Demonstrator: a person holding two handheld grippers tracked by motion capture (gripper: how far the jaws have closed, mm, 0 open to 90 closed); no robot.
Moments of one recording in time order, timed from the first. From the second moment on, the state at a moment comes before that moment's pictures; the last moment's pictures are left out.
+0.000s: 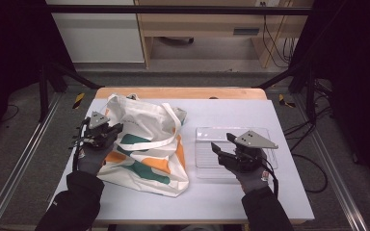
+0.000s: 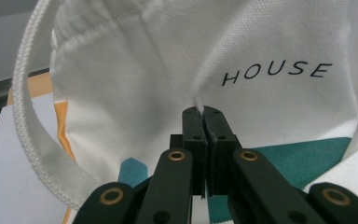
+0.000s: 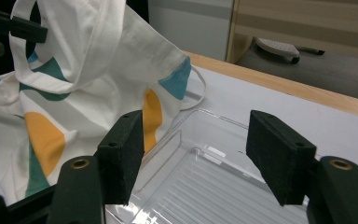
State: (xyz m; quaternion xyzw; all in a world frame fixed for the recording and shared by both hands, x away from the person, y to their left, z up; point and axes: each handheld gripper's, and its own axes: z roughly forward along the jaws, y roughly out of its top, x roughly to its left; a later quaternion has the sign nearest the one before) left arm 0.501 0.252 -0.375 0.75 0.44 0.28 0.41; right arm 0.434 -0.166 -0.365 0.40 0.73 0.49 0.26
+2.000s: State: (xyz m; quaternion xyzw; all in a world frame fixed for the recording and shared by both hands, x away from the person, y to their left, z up) left arm 0.439 0.274 -0.411 0.77 0.41 0.27 0.40; right arm 0.472 0.011 -0.368 0.32 0.77 0.53 0.19
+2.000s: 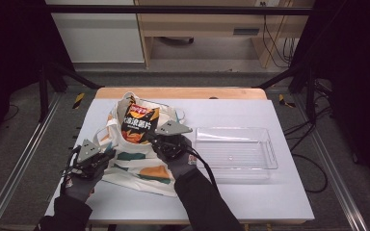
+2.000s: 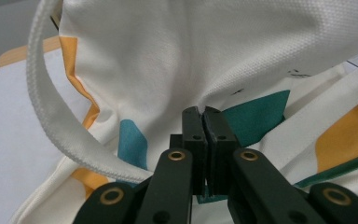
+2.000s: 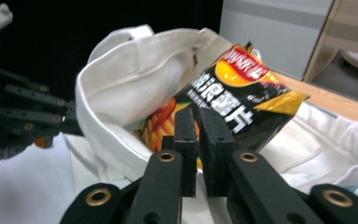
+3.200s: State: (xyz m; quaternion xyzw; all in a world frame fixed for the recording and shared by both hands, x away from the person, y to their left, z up) left arm 0.483 0.220 -0.351 0.79 0.38 0.29 0.39; right arm 0.445 0.023 -0.414 0.30 0.80 0.49 0.17
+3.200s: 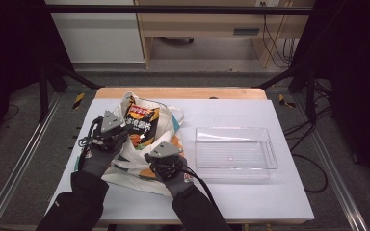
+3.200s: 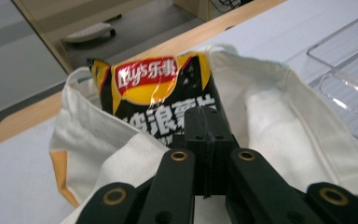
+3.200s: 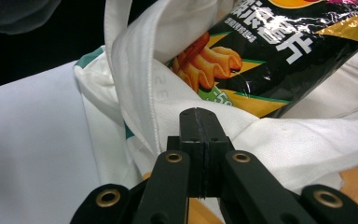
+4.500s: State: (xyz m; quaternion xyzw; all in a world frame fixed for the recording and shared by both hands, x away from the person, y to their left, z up) left arm 0.434 0.279 -0.441 0.82 0.42 0.23 0.31; right arm 0.445 0.016 -0.438 0.34 0.80 0.46 0.17
